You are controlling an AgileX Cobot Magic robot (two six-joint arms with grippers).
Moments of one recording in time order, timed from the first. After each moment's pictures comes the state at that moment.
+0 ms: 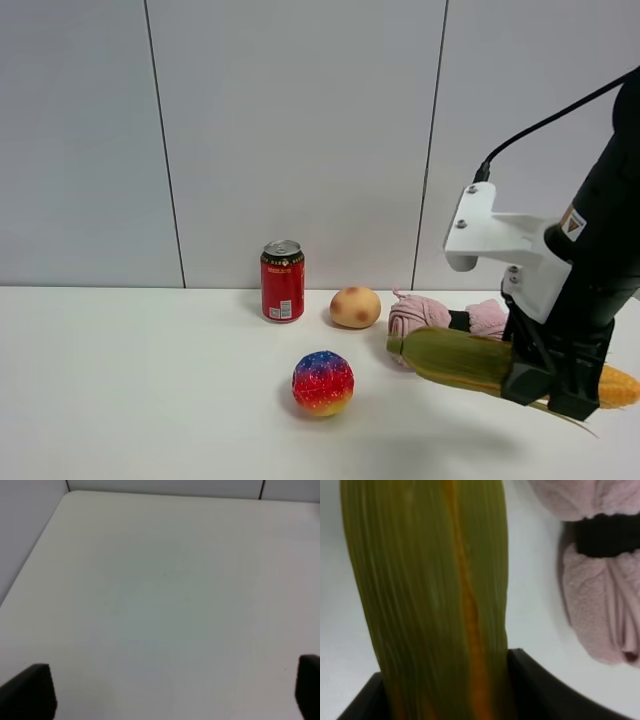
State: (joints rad) left arm 0.13 -0.01 -0.51 0.03 1.05 -0.03; right arm 0.49 1.53 -0.84 -0.07 0.65 -0.66
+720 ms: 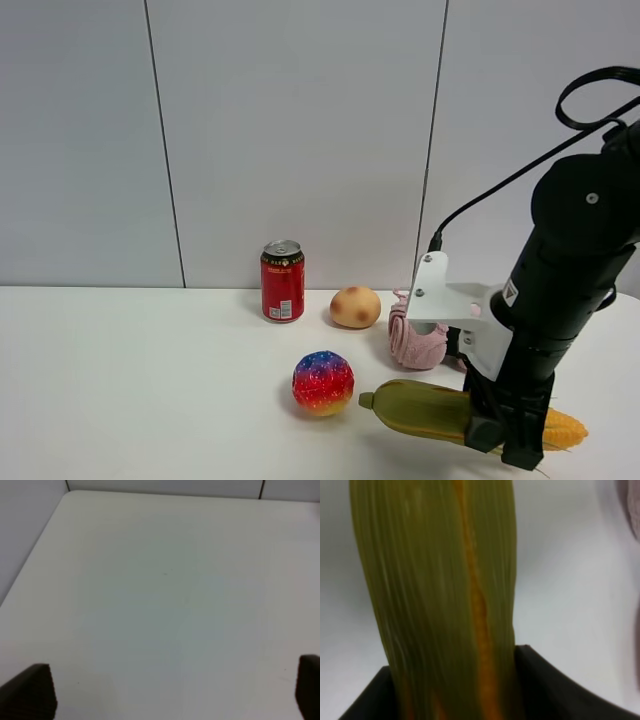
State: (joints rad) left arm 0.13 -0.01 -0.51 0.03 1.05 -0.03; right arm 0.48 1.73 -0.84 0.00 0.49 -0.76
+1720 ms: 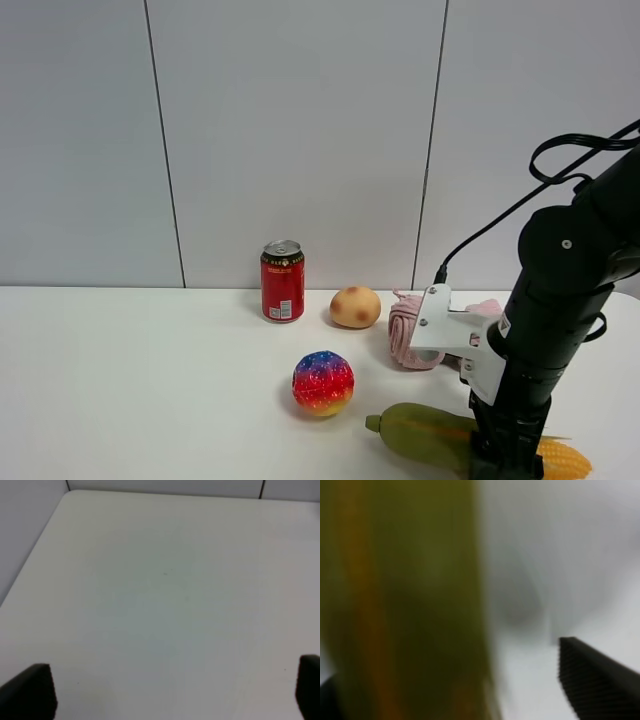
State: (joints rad) left arm 0.13 -0.01 -0.51 0.03 1.05 -0.03; right arm 0.43 1.85 -0.84 -0.01 0.41 -0.73
